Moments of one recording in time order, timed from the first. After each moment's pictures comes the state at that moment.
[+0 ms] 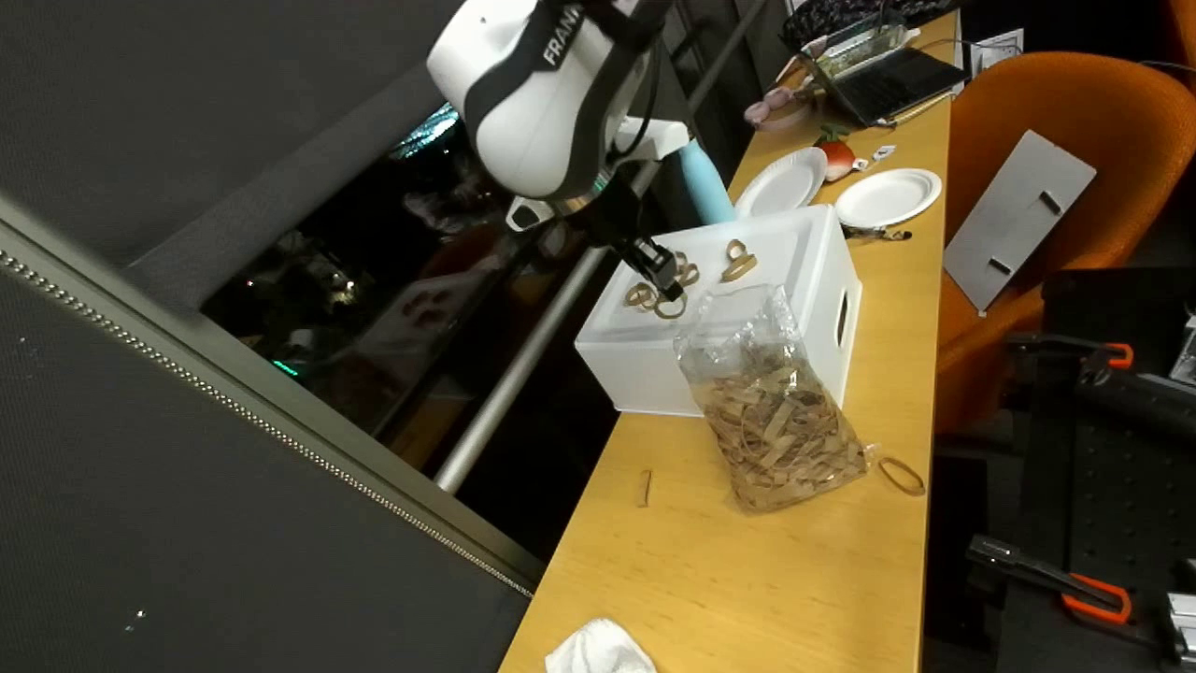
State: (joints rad) arm 0.03 0.51 0.07 -1.53 -0.22 1.97 -0.95
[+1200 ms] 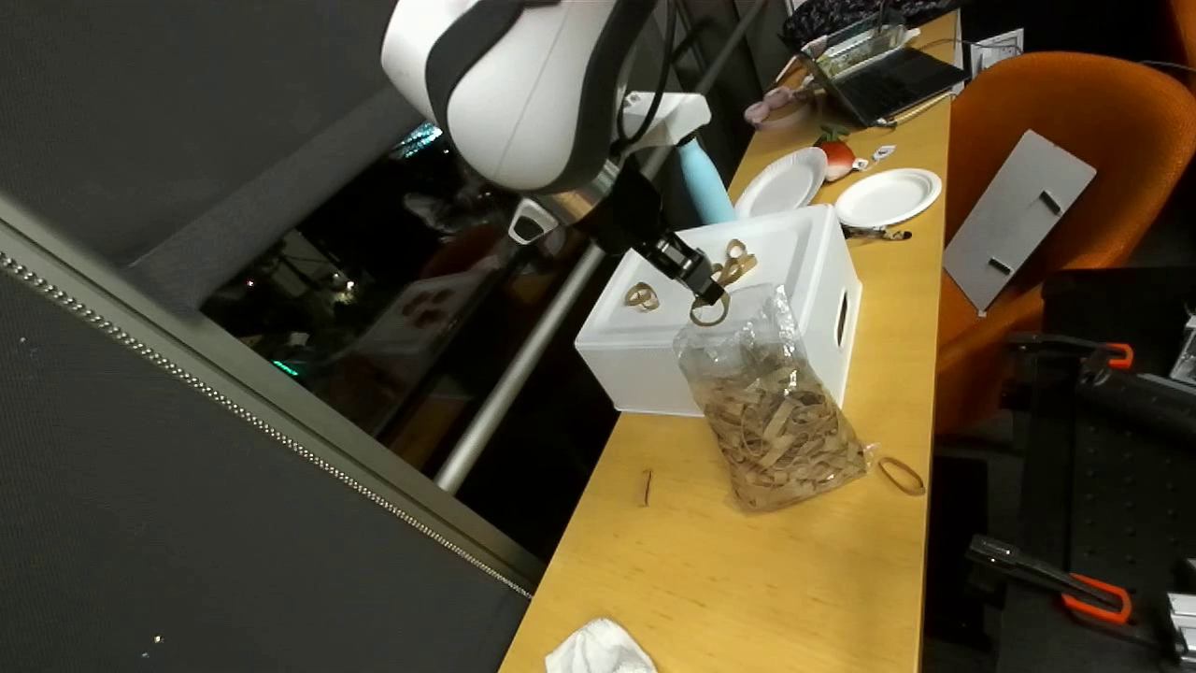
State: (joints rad) arm 0.09 0.35 0.09 -1.71 -0.26 1.83 -0.78
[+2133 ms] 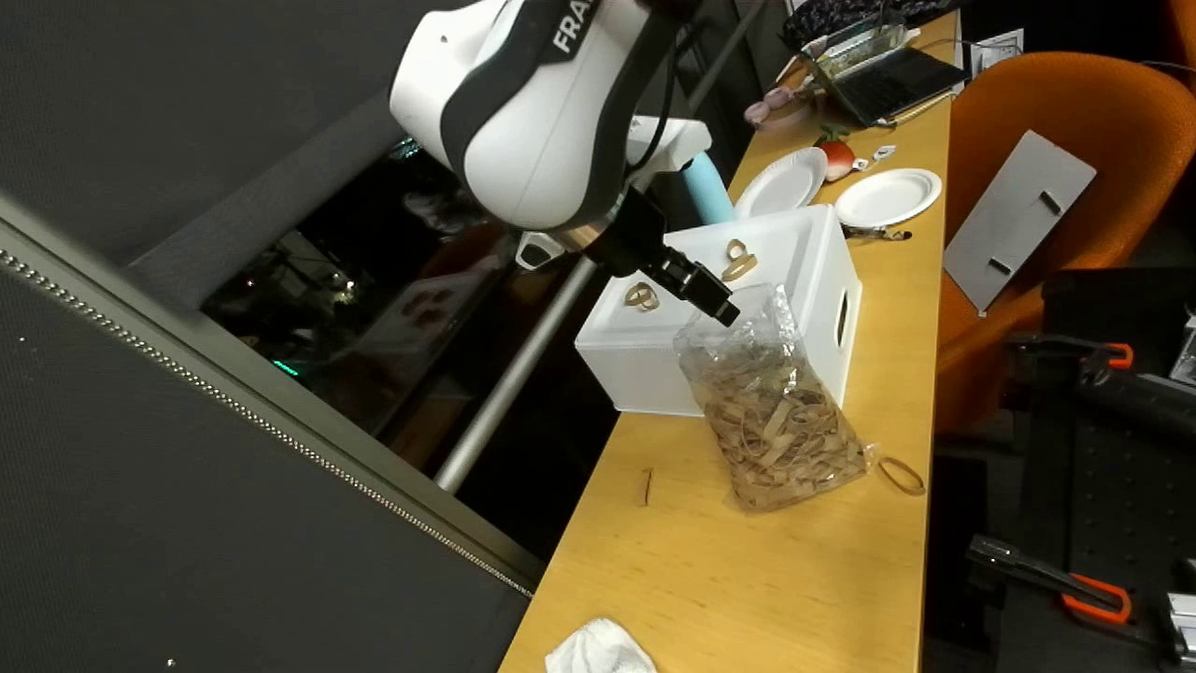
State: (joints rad) arm 0.10 0.37 0.10 -1.71 -0.30 1.84 -0.77
